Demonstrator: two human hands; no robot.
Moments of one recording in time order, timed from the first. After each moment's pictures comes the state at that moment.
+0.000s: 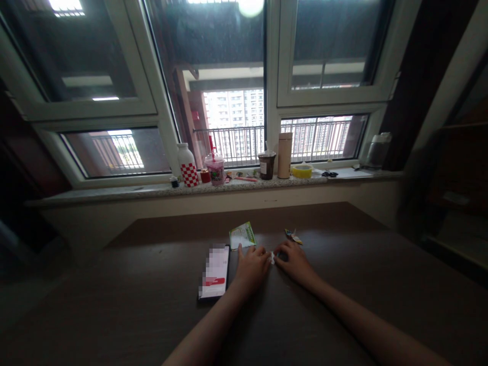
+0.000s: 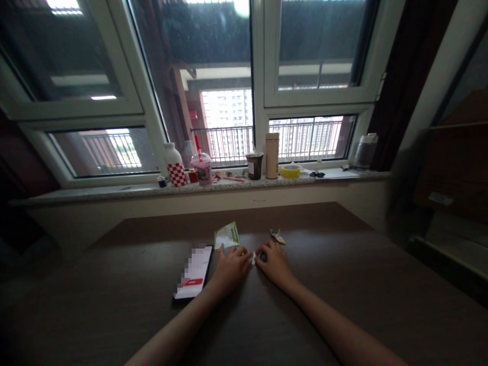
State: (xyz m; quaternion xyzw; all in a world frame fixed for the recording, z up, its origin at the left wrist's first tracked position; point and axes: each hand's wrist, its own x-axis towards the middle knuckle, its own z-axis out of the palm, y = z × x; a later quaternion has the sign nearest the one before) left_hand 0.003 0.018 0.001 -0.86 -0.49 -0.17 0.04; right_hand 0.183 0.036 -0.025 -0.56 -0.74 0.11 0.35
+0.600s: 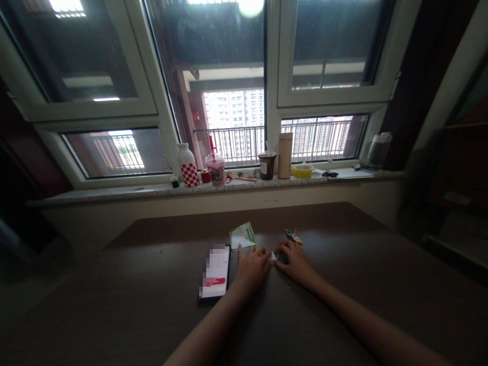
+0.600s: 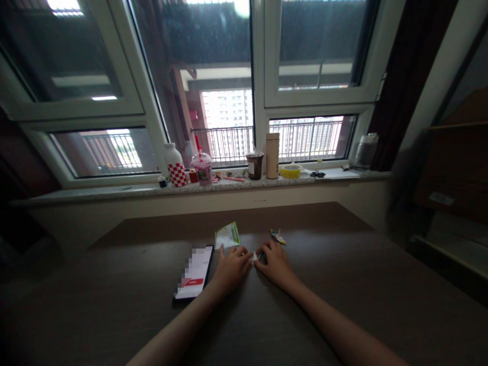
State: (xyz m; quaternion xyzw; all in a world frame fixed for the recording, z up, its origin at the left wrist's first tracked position) left_hand 0.003 0.017 0.001 -0.85 -0.49 -0.17 0.04; right_hand 0.185 0.032 -0.023 -0.55 -0.76 0.10 0.32
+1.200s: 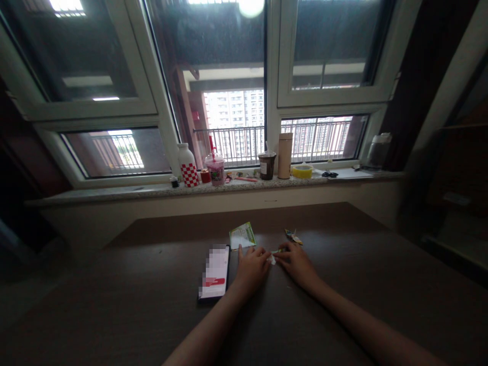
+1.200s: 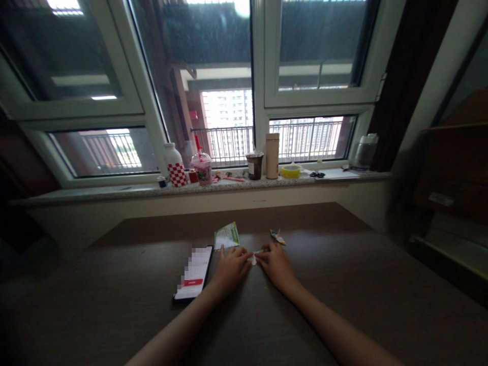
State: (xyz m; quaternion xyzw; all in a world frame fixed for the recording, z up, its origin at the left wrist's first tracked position) left_hand 0.003 0.018 0.002 -0.85 -0.49 -0.17 0.00; right_hand 0.188 0.031 -0.022 -0.56 -0.77 0.09 0.29
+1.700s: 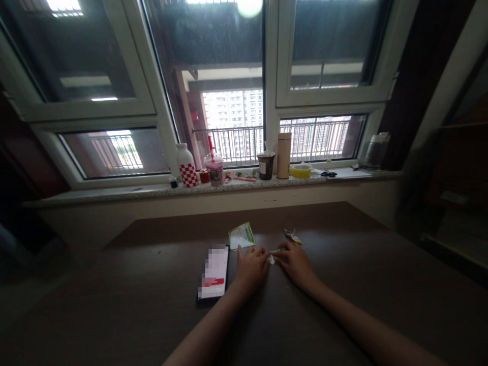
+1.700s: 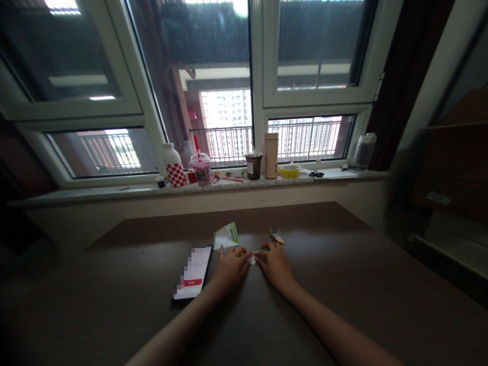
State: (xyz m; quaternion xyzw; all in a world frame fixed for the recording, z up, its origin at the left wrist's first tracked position) left_hand 0.003 0.018 0.001 -0.85 -0.50 -0.16 0.01; right_hand 0.183 0.025 -0.015 -0.58 -0.76 0.07 0.28
